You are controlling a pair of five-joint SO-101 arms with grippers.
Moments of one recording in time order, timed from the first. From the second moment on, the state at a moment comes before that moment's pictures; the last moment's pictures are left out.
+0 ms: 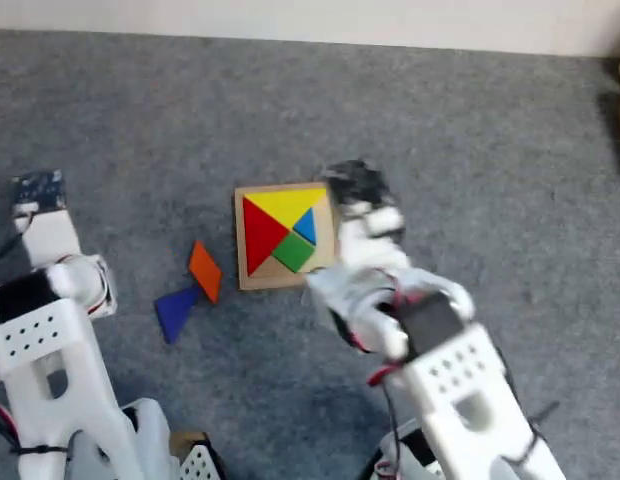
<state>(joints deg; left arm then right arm) -34.4 -43.3 50.0 69.1 -4.2 -38.6 -43.7 34.8 69.5 -3.1</state>
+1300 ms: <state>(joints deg) -45.1 -43.5 61.6 58.0 -1.1 -54.9 31.6 -6.4 48.1 -3.2</state>
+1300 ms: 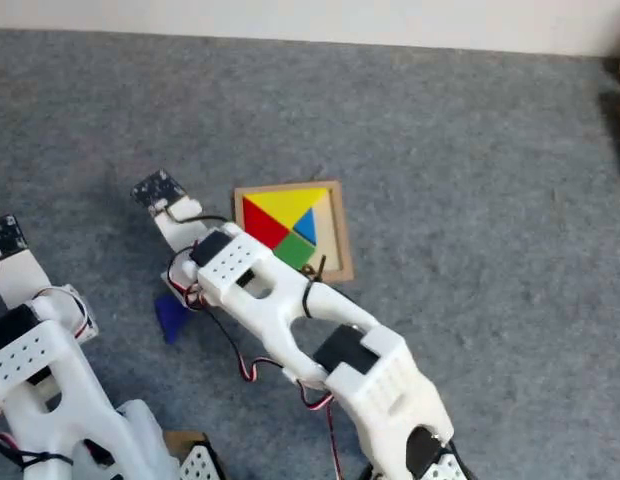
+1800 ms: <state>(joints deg) -45.1 -43.5 61.6 58.0 -1.1 -53.9 33.3 -8.0 48.2 -3.2</state>
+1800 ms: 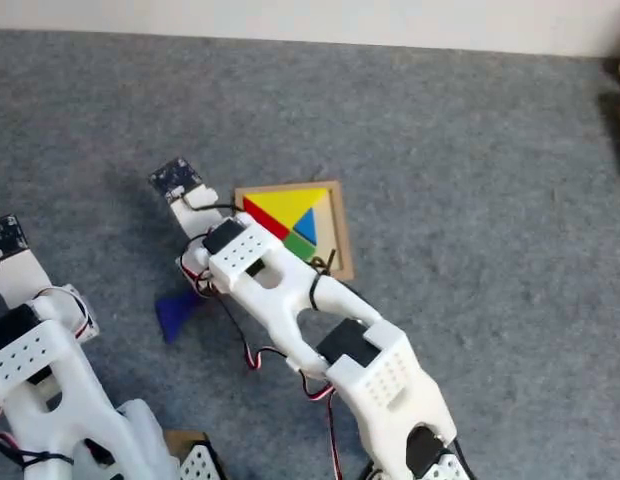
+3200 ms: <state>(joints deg) -45.1 -43.5 63.5 54.7 -1.1 -24.5 27.2 -9.2 59.6 -0.6</state>
